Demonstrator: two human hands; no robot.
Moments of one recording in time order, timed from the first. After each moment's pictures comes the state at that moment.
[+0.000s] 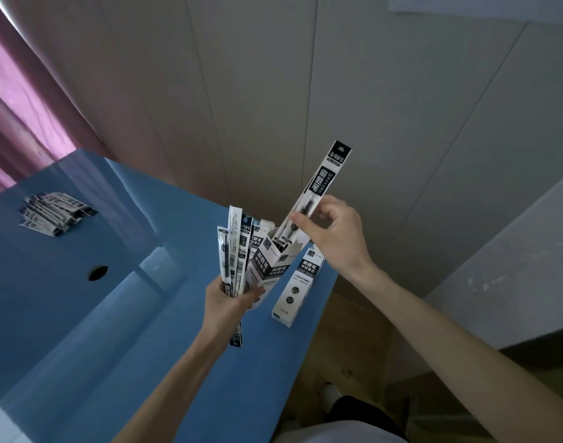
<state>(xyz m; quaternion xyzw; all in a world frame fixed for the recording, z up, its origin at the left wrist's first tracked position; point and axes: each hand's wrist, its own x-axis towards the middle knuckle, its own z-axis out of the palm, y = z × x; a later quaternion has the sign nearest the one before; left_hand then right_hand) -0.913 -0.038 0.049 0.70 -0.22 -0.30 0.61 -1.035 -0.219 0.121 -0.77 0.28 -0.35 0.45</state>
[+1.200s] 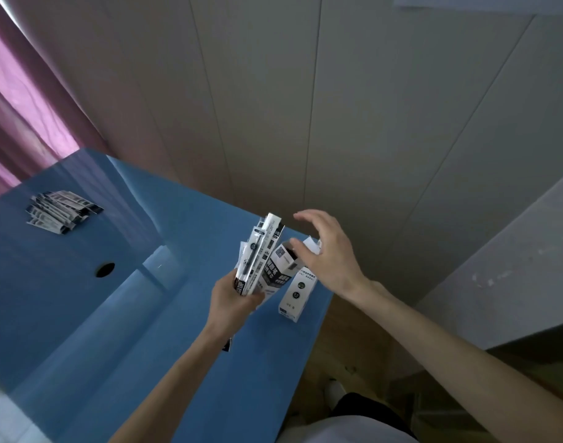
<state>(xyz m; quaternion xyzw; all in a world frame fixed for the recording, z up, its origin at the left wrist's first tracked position) -0.897 -0.030 0.039 0.77 -0.29 -0.28 0.49 -1.038 -0.193 0.090 -0.86 0.28 -0.27 0.33</state>
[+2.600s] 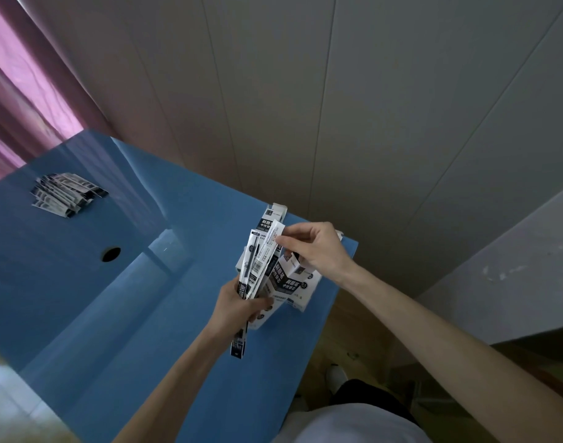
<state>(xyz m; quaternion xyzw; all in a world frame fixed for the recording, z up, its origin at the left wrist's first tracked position) -0.899 -0.014 0.024 0.73 -0.19 -0.42 0.50 -1.008 -0.187 0.075 -0.69 0.28 -0.19 0.64</state>
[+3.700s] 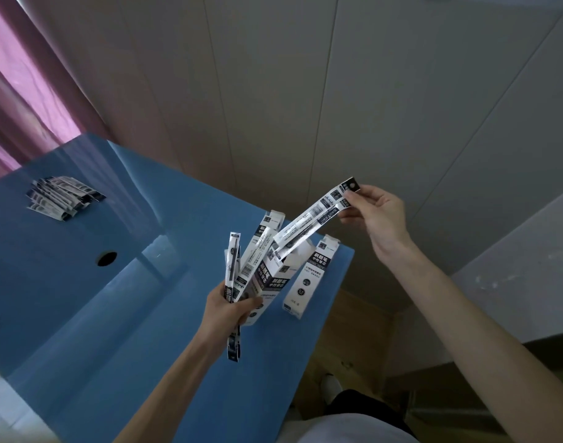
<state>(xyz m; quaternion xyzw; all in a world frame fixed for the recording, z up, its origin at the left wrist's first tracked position) -0.890 -0.006 0.016 0.70 -0.14 -0.40 0.58 -1.048 -0.253 0.119 -0.55 0.38 -0.37 0.64</state>
